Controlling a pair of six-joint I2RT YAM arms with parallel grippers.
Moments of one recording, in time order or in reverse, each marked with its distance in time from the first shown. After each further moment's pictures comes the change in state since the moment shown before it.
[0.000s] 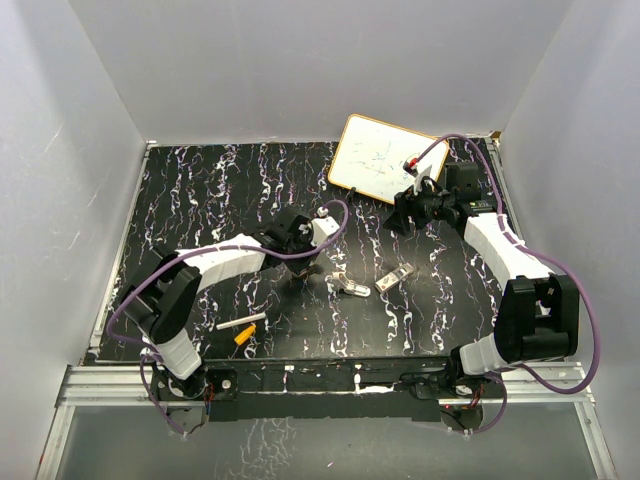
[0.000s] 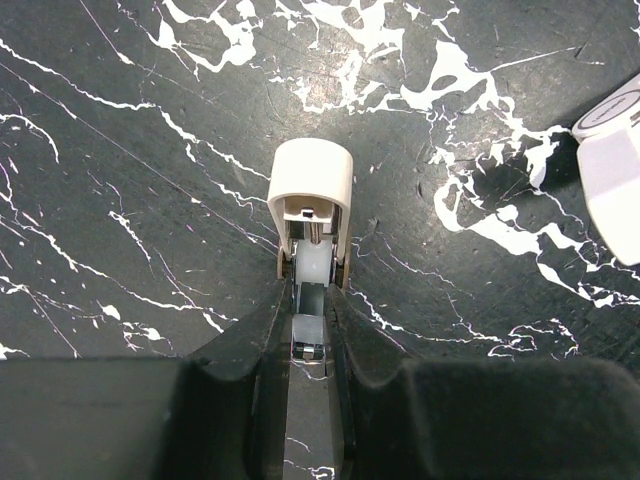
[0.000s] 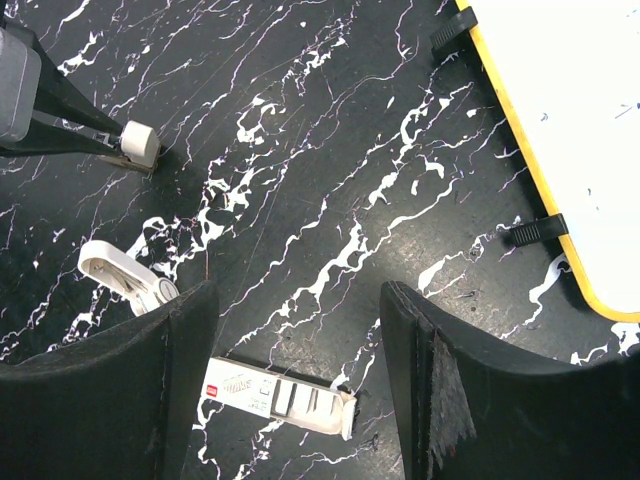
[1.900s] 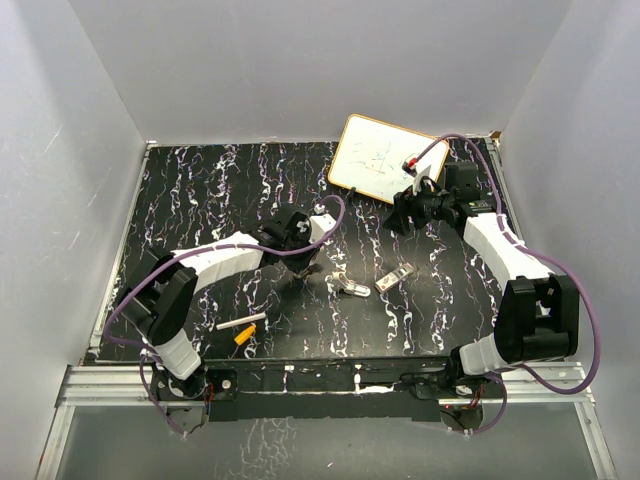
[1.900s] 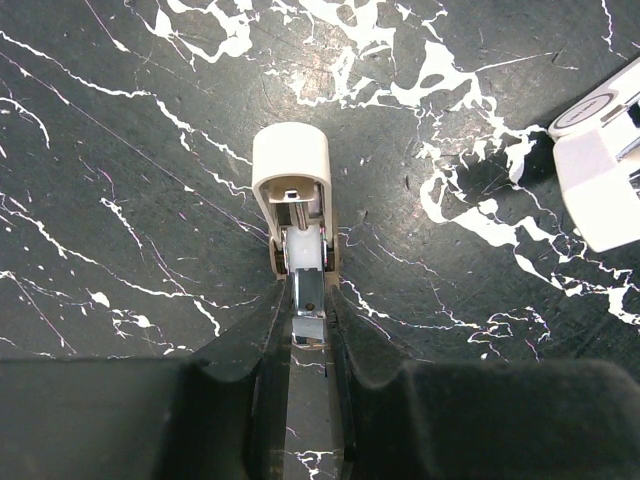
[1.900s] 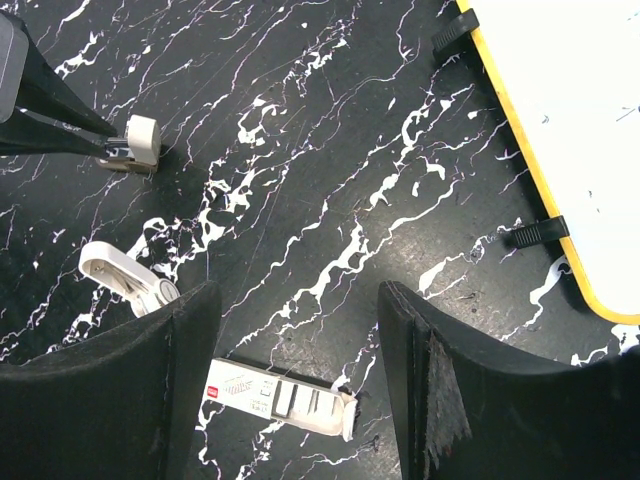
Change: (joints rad) left arm 0.014 -0.019 0.014 -0.046 0.033 -0.039; right arm 0.006 -0.001 0.001 0.000 0.007 0.001
